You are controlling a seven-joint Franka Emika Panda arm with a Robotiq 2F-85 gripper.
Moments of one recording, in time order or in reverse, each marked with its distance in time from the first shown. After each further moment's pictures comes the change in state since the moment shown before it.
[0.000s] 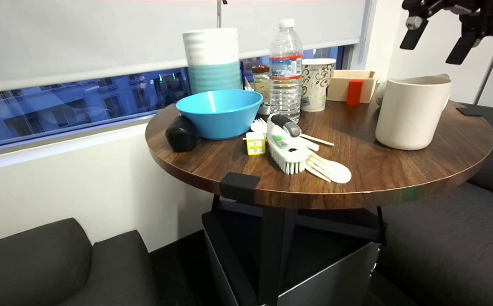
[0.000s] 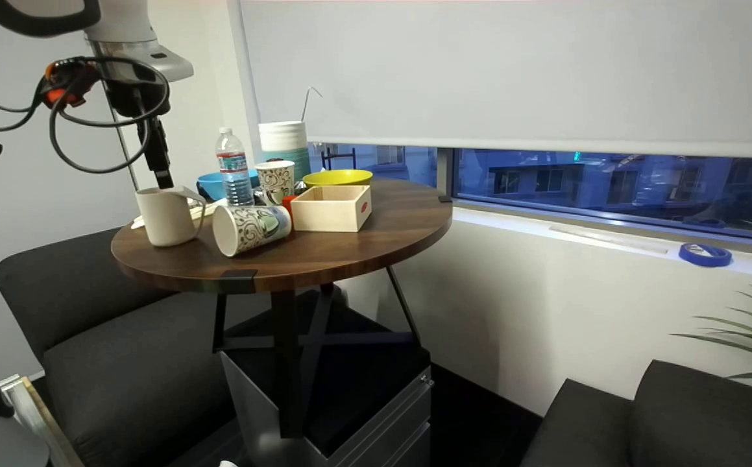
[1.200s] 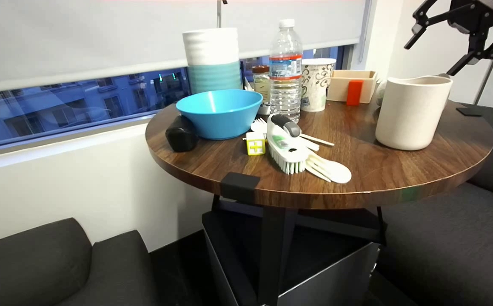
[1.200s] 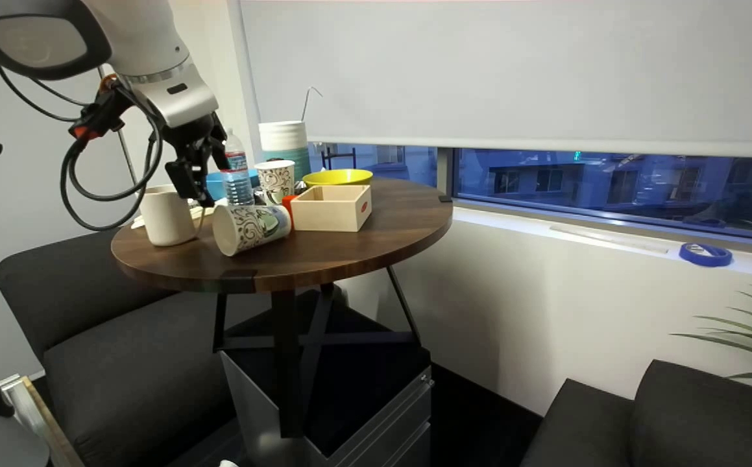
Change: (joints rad) arm -0.185 0.017 -0.139 -0.112 0.167 0.261 0.102
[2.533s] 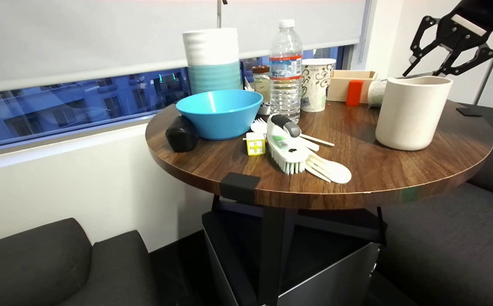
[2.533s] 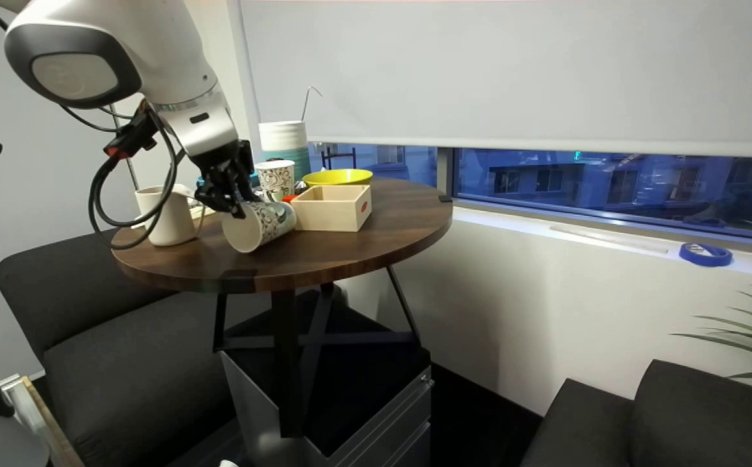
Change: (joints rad) arm -0.013 0.125 -0.025 0.000 0.035 0.128 0.065
